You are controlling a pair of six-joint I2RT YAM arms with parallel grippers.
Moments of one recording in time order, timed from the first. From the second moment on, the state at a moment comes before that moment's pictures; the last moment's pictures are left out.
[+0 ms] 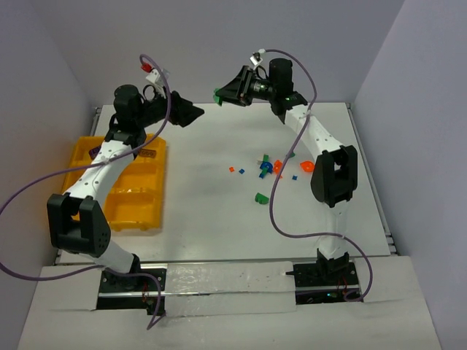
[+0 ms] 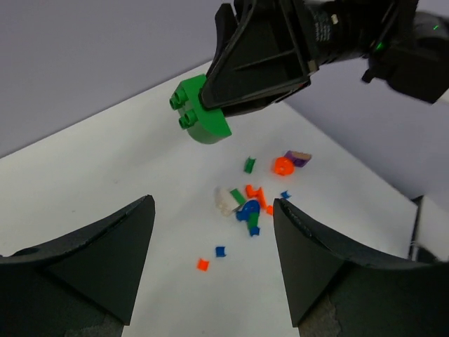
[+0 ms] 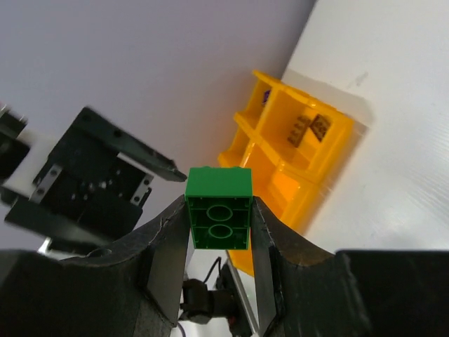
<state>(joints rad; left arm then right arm) -0.21 1.55 1.32 0.20 0.74 -0.30 0.33 2.08 1.96 -0.04 -0.82 0.96</state>
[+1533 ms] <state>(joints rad) -0.16 1.74 1.30 0.82 1.15 -1.05 0.42 2.08 1.91 0.44 -1.14 0.95</state>
